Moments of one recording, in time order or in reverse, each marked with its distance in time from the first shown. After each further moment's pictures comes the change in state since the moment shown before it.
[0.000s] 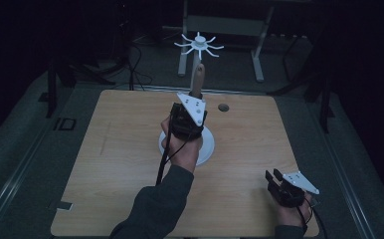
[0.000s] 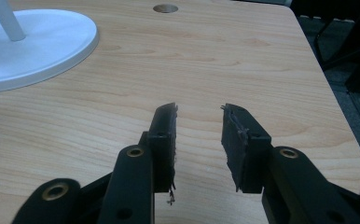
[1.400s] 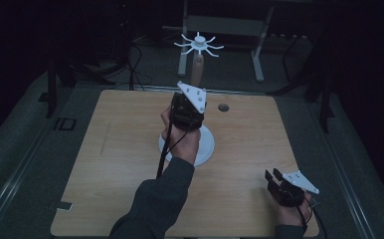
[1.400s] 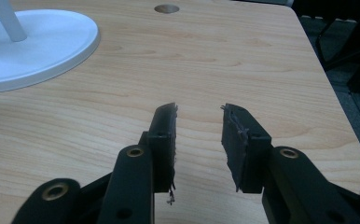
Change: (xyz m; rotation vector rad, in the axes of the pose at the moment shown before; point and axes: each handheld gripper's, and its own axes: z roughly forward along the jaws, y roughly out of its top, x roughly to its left) left arm 0.004 0.015 0.015 0.028 0.041 0.013; right arm 0.000 0.001 0.001 0.000 0.007 -0.002
